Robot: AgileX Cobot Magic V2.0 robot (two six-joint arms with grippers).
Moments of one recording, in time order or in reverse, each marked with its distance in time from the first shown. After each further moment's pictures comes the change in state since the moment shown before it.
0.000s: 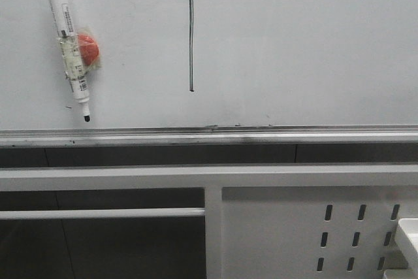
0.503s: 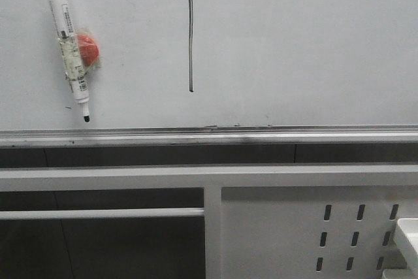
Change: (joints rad) left arm 0.000 0.000 0.000 0.000 0.000 0.000; right arm -0.455 -0.048 0.000 -0.314 0.217 0.391
